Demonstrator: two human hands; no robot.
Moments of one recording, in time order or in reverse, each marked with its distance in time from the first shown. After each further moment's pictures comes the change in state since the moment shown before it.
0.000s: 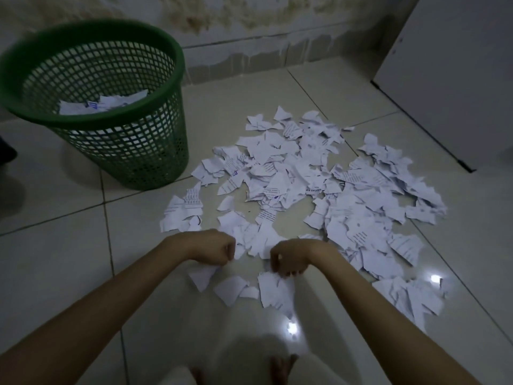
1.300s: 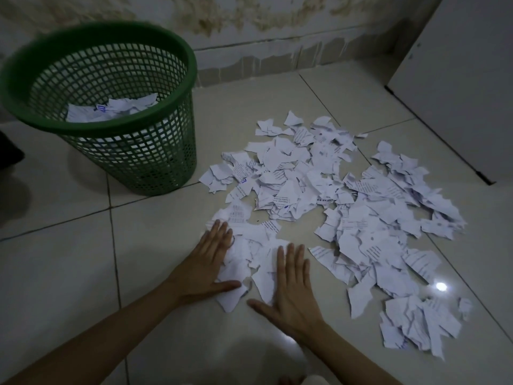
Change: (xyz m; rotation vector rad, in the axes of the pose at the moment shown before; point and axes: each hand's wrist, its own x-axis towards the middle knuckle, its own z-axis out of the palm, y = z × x) left_hand 0.033 -0.062 0.075 0.253 0.689 0.131; right_hand 0.057 0.009 0.112 -0.023 1.003 -0.128
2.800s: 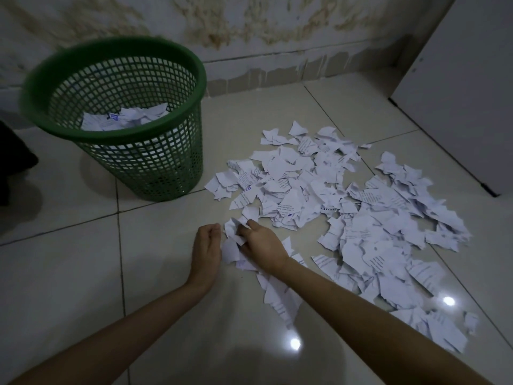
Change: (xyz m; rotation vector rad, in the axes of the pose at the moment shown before) left_hand 0.029 0.037 -0.030 -1.170 0.574 -0.773; right_hand 0.119 -0.038 -0.031 0.095 0.016 -0.292
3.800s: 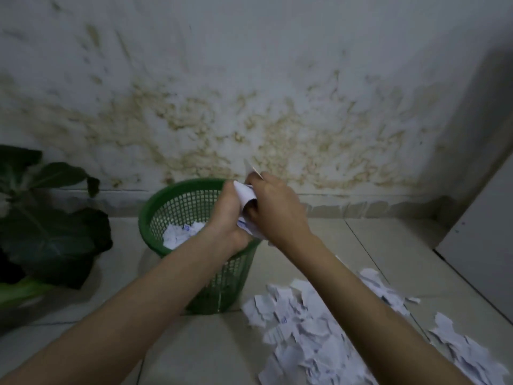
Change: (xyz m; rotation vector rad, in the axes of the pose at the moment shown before) left_hand 0.068 0.264 -0.093 -0.632 -0.133 0.032; right_hand 0.140 -0.134 -0.241 -0.124 0.391 -0.318
